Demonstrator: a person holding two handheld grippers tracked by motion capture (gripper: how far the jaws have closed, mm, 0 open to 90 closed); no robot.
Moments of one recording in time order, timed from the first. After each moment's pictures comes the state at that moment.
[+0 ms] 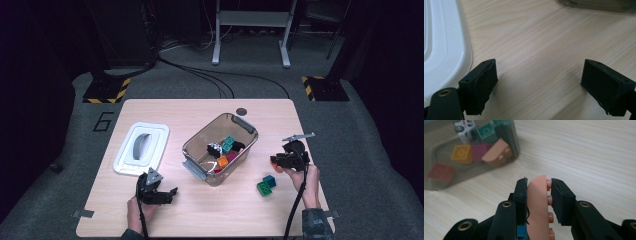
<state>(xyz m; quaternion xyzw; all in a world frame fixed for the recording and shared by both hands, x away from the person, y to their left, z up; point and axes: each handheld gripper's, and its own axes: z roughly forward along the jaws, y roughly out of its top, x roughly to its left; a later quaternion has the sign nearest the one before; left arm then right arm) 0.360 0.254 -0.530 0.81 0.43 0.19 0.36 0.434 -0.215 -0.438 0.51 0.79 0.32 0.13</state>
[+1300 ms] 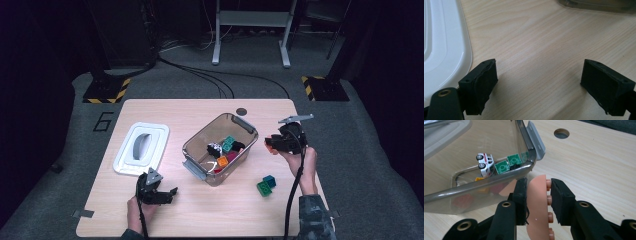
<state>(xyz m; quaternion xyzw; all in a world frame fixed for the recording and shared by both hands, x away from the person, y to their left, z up) 0.360 0.255 -0.530 0.81 0.43 0.19 0.36 0.449 -0.192 -0.377 0.47 0.79 0.35 0.17</state>
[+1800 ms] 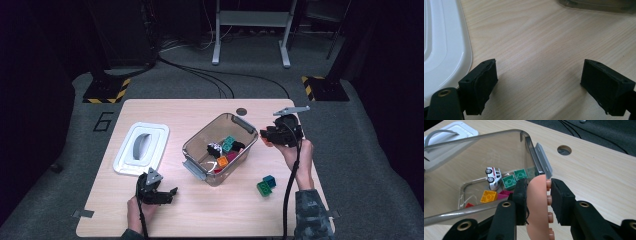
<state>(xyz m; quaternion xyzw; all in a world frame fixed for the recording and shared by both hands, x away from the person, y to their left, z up) 0.360 0.255 -0.530 0.81 0.43 0.19 0.36 0.452 -0.172 -0.349 0.45 0.79 0.36 0.19</state>
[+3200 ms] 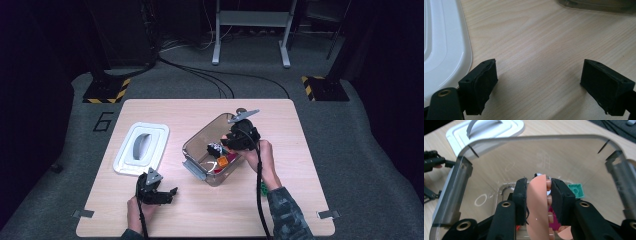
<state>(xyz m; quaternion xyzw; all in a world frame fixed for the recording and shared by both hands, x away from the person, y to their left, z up) 0.360 0.255 -0.530 0.81 0.43 0.19 0.36 0.460 -0.067 -0.375 0.35 0.86 0.36 0.13</state>
